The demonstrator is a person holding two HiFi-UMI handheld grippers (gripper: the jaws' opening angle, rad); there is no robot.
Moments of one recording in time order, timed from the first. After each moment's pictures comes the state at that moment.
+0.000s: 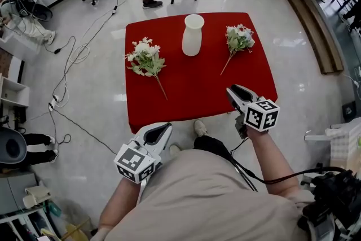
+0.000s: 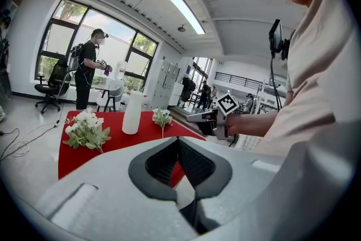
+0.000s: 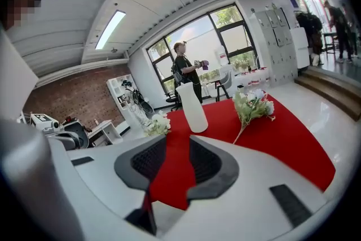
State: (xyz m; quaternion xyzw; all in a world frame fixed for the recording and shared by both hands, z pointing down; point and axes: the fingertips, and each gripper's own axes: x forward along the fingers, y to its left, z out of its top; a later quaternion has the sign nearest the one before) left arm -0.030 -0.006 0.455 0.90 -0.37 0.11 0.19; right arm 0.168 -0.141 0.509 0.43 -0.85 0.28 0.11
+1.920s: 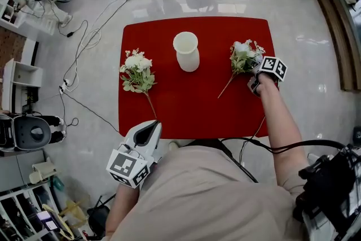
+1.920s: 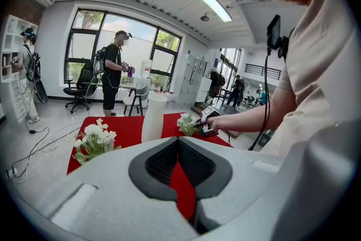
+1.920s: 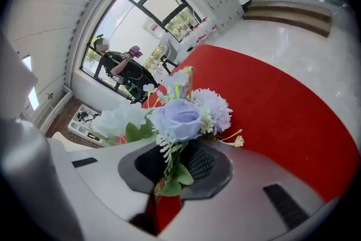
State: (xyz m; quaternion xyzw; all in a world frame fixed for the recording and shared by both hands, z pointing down) left arm 0.012 -0.153 0.448 0.82 -0.51 0.15 0.21; right arm 0.317 -0.459 0.696 0.48 -0.67 0.57 0.09
